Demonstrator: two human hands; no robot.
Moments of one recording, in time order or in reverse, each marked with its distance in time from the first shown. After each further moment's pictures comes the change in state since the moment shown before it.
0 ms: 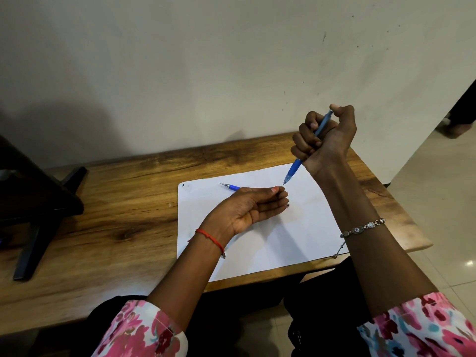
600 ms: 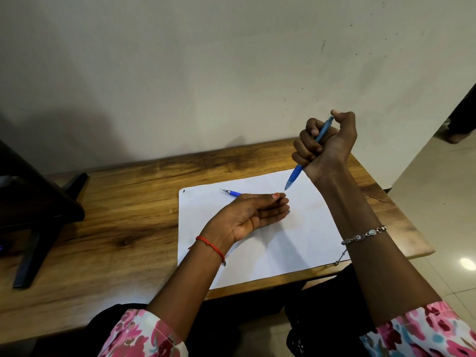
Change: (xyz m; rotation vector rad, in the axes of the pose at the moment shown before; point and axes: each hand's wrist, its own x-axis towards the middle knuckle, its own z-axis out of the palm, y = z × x) left_hand -0.001 0.001 0.001 -0.002 -0.006 0.011; right_hand 0.000 -0.001 0.000 -0.008 0.000 -0.001
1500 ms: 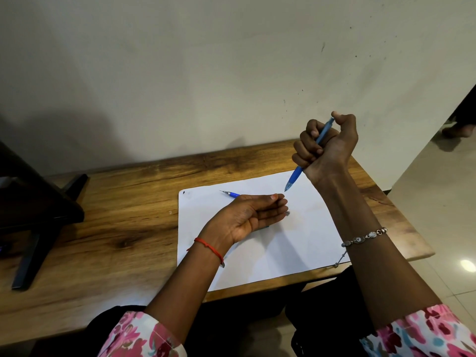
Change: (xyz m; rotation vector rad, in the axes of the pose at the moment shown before) left_hand -0.002 0.002 -0.001 0.010 0.013 -0.001; right_hand 0.000 -0.001 0.000 0.028 -0.019 0.000
